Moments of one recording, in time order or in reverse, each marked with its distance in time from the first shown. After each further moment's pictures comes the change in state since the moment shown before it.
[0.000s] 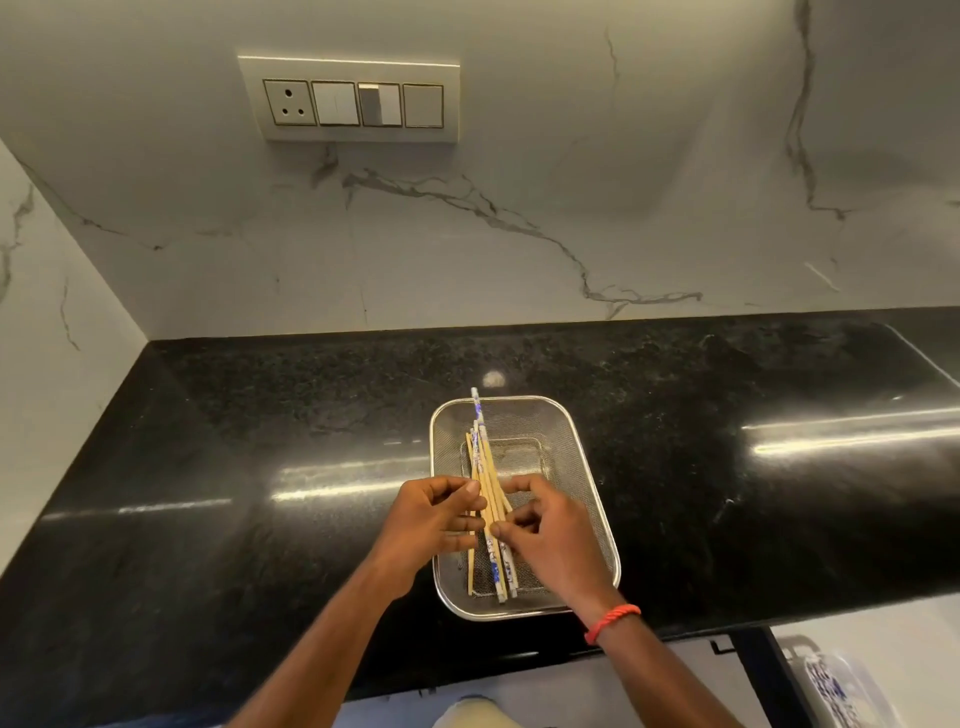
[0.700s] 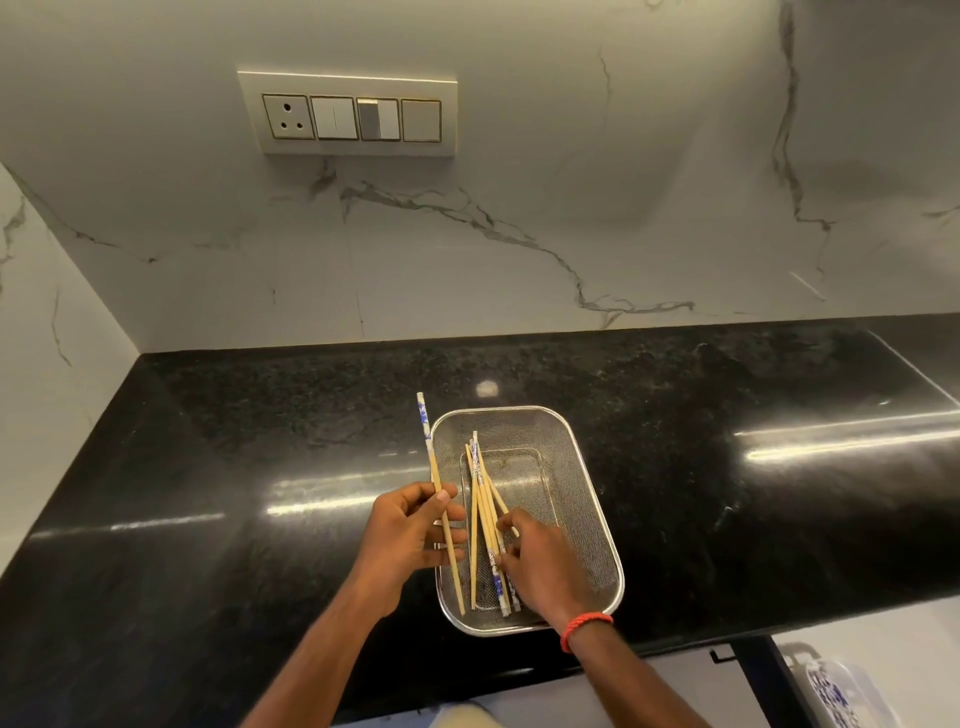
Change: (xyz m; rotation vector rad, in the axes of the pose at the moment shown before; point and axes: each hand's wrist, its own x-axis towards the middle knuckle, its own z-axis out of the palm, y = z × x) left_hand -0.007 0.002 -0.016 -0.087 0.117 0.021; right_hand 0.012 0.021 0.034 -0.297 -0.066 0.098
